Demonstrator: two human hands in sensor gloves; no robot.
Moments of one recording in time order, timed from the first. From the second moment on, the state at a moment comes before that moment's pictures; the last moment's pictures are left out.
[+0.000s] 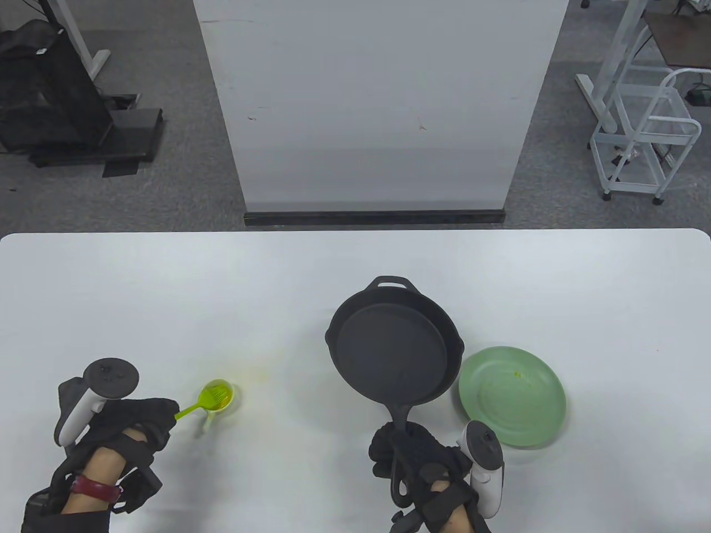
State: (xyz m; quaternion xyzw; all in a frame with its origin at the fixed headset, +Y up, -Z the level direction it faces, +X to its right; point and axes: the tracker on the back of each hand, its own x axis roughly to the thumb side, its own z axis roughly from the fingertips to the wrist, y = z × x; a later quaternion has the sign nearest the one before) left_hand -0.393 -0.681 -0.321 -0.24 0.11 0.24 0.93; right_hand 0.080 -0.753 -0.242 0.03 0.15 0.61 0.77
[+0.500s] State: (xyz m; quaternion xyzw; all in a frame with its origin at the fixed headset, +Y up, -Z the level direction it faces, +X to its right) left_hand -0.360 -0.664 -0.294 -0.16 0.04 0.05 0.98; right_hand 0.080 -0.754 -0.242 0.03 0.15 0.62 0.77
